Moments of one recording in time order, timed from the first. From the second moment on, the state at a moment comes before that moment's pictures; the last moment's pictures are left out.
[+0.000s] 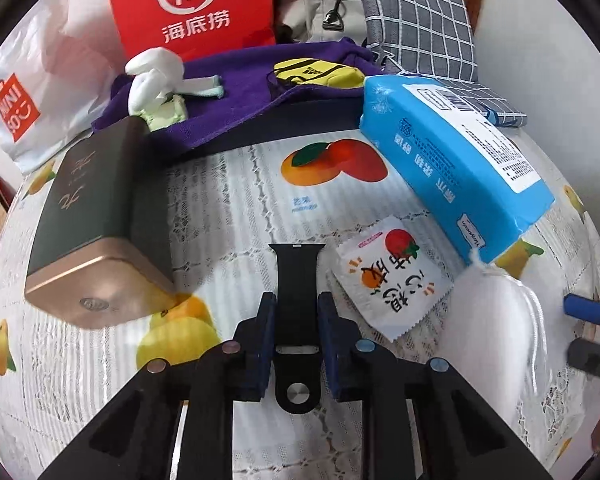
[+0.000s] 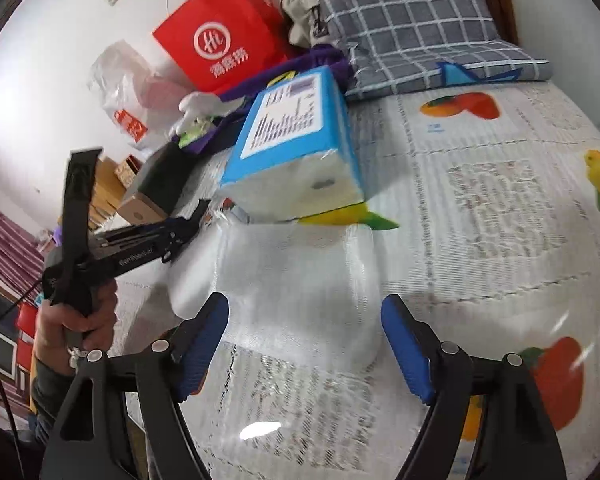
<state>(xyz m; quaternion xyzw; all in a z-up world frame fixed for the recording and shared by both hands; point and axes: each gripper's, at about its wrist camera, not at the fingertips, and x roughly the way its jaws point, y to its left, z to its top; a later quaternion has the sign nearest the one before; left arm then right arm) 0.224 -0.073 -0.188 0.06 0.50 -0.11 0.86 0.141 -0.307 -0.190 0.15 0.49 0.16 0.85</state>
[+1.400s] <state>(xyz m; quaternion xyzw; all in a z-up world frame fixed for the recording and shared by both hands) 0.179 -0.005 -0.168 -0.02 0.49 -0.10 0.87 0.140 -0.262 -0.185 0.03 0.45 0.09 0.89</state>
